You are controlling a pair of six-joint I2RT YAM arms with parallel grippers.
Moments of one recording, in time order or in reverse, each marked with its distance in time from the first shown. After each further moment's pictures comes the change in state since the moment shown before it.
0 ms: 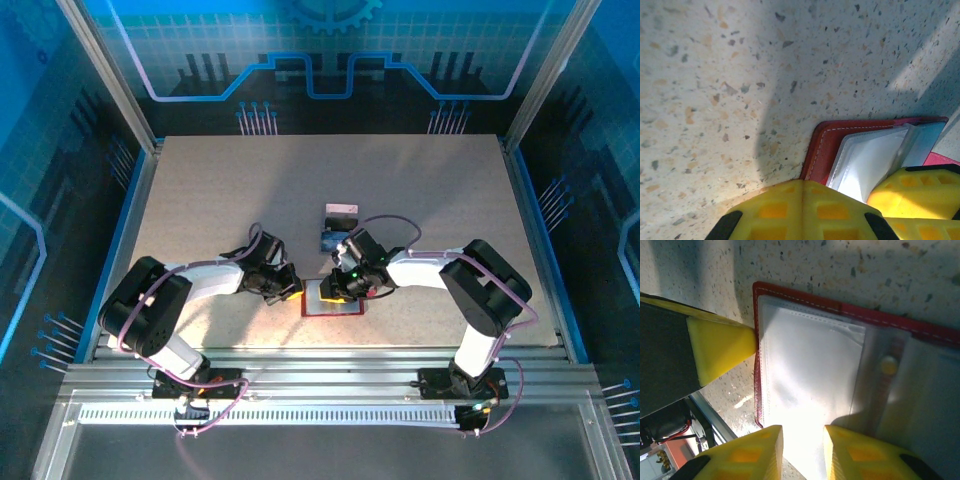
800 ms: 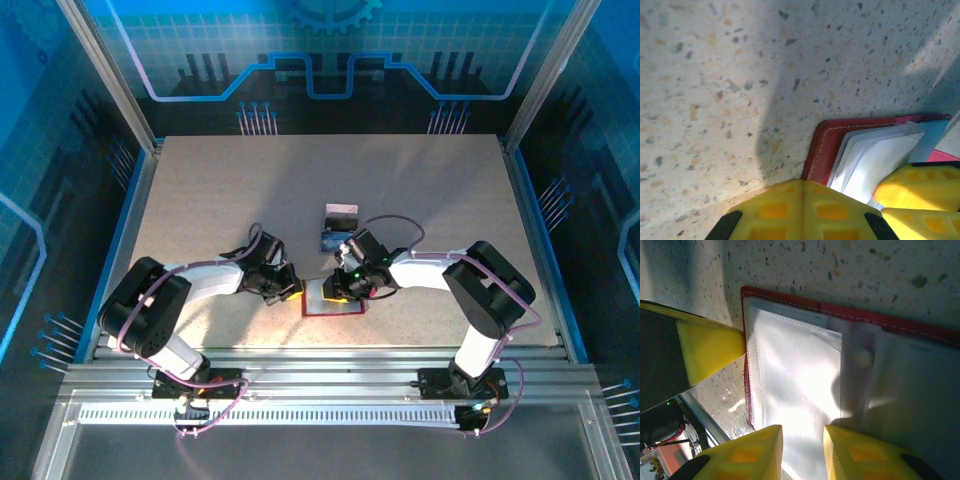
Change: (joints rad) left arm 0.000 -0.009 0.001 -0.016 -0.005 0.000; right arm -0.010 -0.020 -0.022 0.001 0.026 -0.002
